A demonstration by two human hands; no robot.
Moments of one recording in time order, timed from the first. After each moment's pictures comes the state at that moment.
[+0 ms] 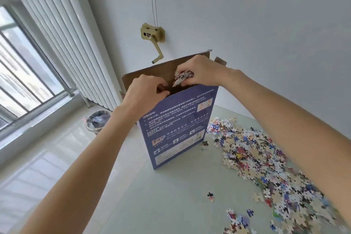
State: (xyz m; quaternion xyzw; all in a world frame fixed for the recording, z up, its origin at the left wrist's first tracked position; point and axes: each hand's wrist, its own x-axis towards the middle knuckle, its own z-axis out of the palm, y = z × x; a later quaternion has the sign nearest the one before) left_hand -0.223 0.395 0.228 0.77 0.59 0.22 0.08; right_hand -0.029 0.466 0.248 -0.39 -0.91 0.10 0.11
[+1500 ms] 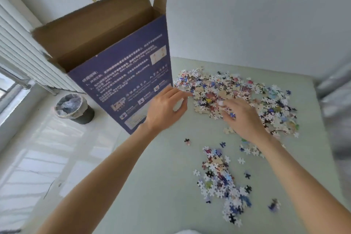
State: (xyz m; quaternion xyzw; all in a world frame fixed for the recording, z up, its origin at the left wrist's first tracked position) left_hand -0.107 0.313 0.081 0.88 0.31 0.35 0.07; right_hand 0.120 0.223 0.065 -0.68 -0.68 0.11 0.23
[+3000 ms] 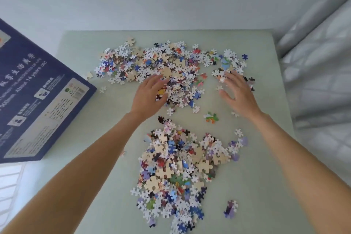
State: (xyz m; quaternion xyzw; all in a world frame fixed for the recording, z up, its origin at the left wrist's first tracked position) left_hand 0.089 0.359 -0.108 0.90 0.36 0.11 0.20; right_hand 0.360 0.208 -0.110 -0.77 -0.59 0.13 0.19
